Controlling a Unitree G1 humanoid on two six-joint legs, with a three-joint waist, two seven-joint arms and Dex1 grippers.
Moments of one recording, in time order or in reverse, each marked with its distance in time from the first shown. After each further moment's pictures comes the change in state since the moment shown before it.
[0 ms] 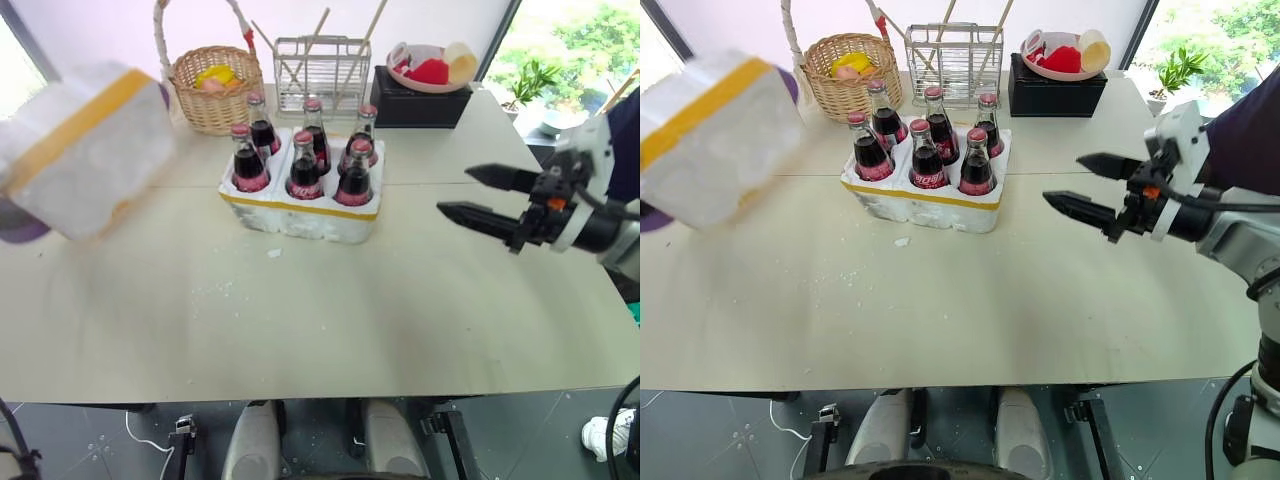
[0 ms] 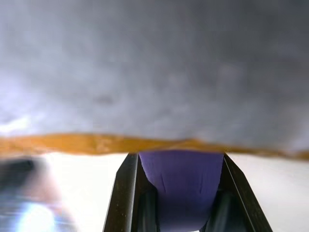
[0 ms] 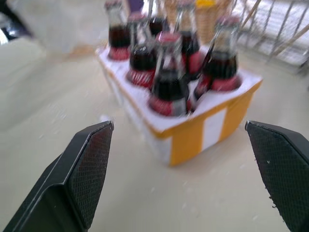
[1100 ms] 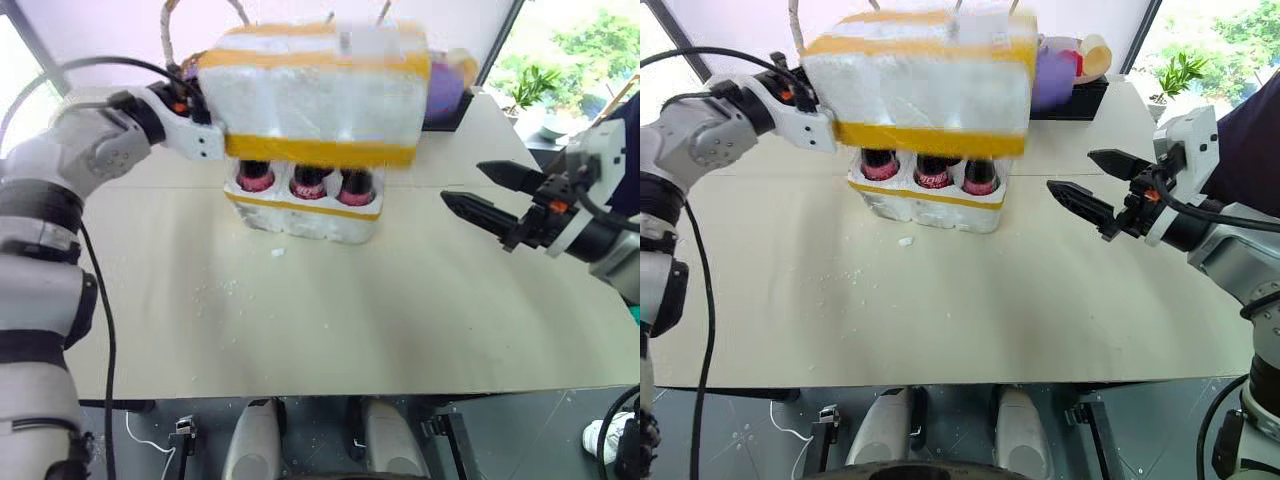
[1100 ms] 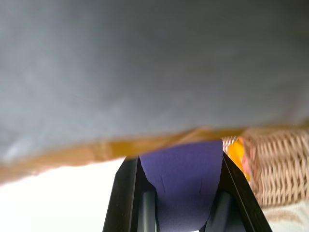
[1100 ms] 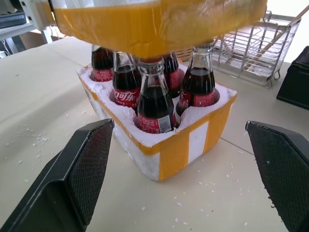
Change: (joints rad) left arm -0.115 -0.352 -0.340 -0.281 0.518 -0.602 0.954; right arm 0.048 0.066 -0.066 -0.071 0.108 -0.003 -0.213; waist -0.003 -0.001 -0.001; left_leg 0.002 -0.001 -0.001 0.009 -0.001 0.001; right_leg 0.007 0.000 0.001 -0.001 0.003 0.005
